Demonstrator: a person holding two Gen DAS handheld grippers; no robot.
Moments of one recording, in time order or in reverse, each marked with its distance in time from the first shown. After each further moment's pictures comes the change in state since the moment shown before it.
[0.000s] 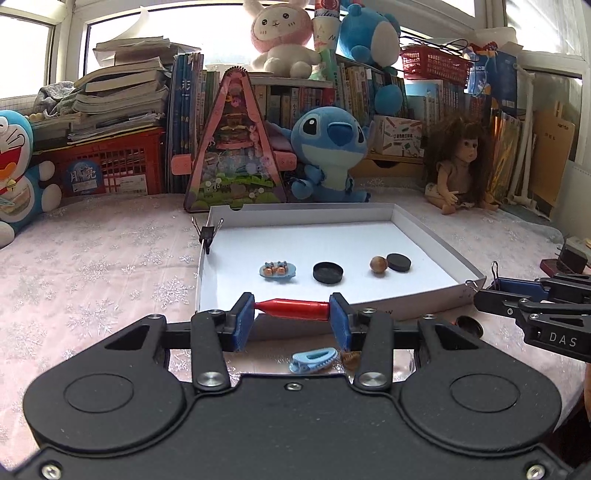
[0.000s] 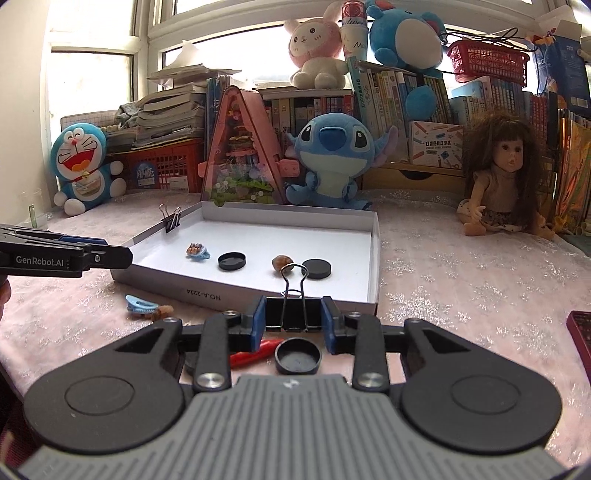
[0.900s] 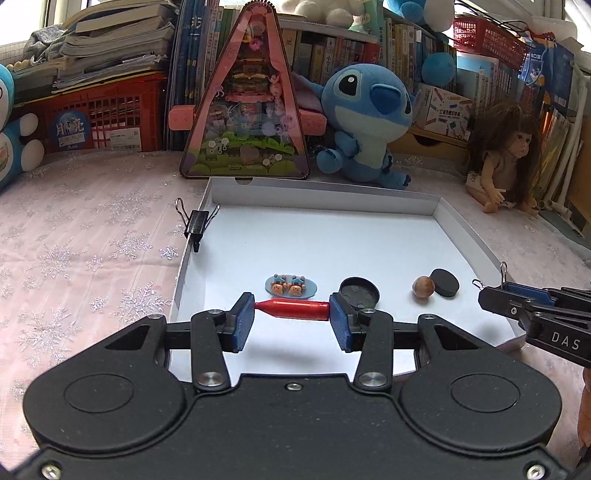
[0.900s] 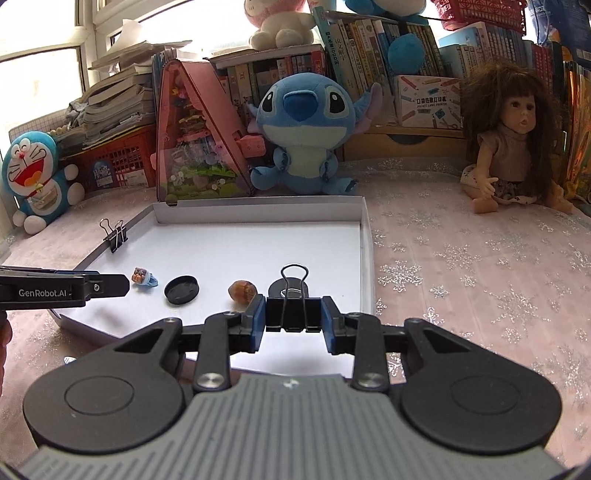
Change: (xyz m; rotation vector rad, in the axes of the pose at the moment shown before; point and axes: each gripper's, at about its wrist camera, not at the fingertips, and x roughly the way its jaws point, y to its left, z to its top) left arm 0.107 0.010 0.033 -0.099 0.166 0.040; right arm 0.087 -0.025 0.034 0.103 0.132 -0.030
